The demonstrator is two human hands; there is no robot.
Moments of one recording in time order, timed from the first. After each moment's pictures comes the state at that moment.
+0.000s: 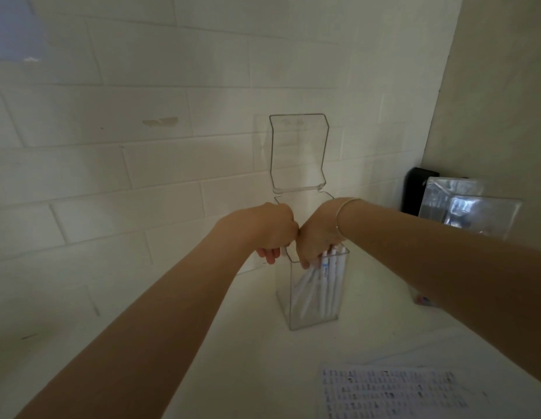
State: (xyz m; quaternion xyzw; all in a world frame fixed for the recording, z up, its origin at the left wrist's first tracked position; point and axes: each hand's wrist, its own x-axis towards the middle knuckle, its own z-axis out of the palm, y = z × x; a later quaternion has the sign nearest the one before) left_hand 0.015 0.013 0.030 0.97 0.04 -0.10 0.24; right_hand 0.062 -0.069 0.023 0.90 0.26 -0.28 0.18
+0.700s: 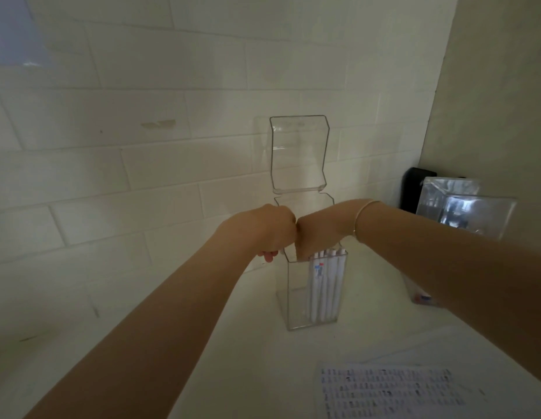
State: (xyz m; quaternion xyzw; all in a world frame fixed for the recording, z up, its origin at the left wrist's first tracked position) left_hand 0.012 0.009 0.029 0.99 0.02 -0.06 0.15; right_hand 0.058 -0.083 0.028 0.93 0.30 -0.19 0.08
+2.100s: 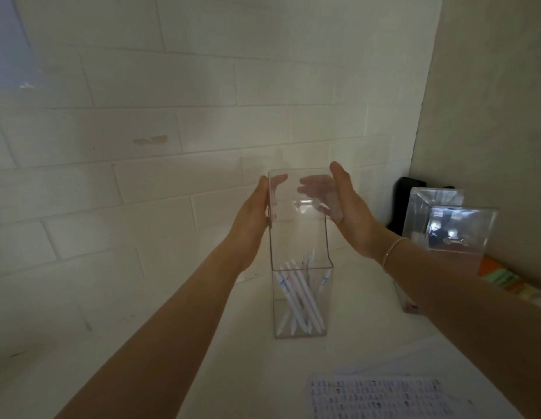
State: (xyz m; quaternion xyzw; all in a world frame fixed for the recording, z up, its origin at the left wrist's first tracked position) left_hand 0.020 0.010 0.016 0.72 -0.08 0.19 0.67; right_hand 0.071 -0.136 0.025 0.67 0.26 0.00 -0.69
